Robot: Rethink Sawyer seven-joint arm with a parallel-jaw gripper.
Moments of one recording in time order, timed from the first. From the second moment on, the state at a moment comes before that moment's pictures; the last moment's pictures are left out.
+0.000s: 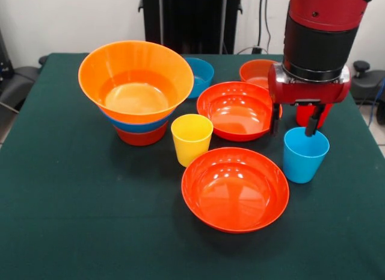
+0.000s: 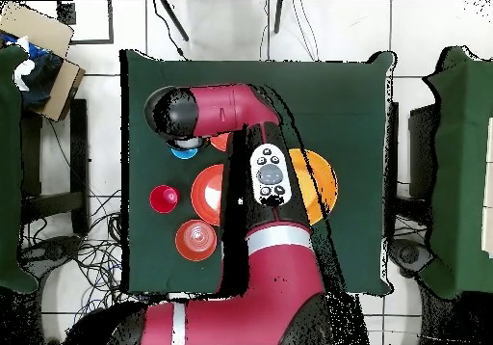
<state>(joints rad) -0.13 -0.50 0.18 1.25 -0.20 0.83 1.85</state>
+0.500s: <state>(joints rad) -0.11 -0.47 0.18 1.24 -0.19 0.79 1.85</state>
